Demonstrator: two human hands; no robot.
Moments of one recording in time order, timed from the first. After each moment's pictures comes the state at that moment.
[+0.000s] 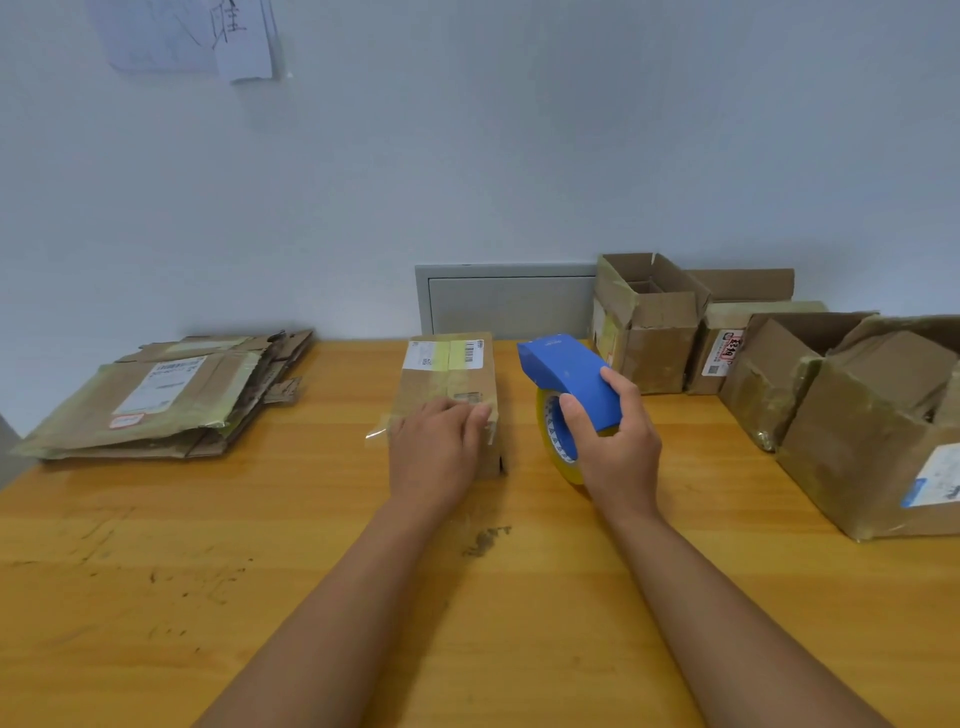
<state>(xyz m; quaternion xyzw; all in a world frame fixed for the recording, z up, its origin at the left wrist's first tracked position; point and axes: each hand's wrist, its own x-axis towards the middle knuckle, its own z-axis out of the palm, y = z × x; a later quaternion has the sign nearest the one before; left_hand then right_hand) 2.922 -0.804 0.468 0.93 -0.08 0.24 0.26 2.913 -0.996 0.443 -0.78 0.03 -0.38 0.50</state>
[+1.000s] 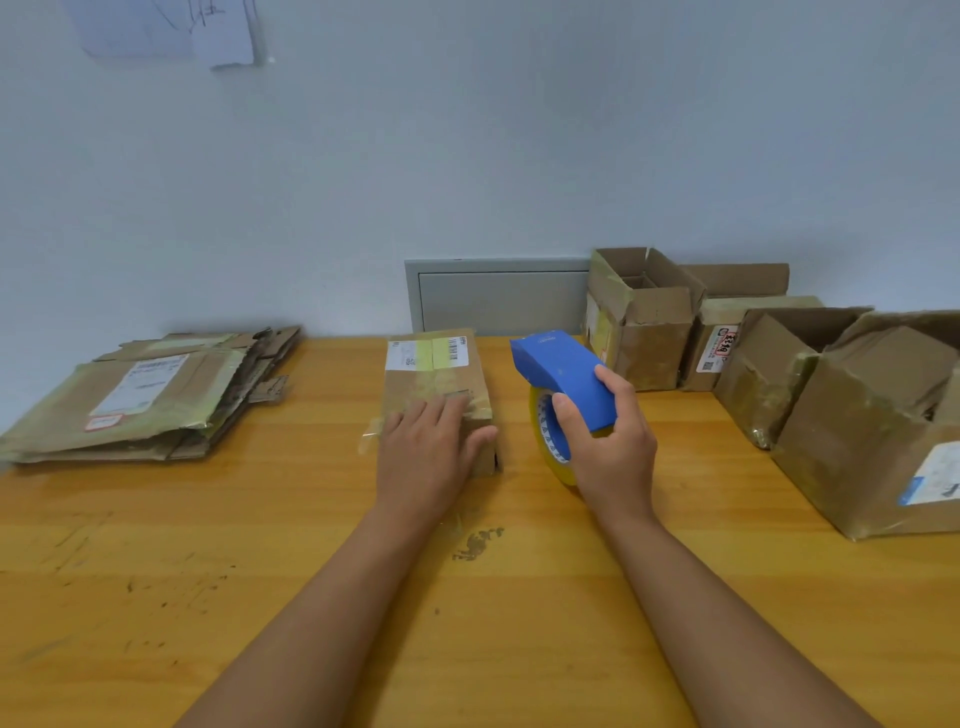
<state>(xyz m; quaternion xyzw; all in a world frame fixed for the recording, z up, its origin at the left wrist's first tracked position) 2.930 -0.799 0.451 0.91 -0.15 0.36 0.13 2.912 -0.995 0.444 -0.78 0.03 -0.37 0.50</state>
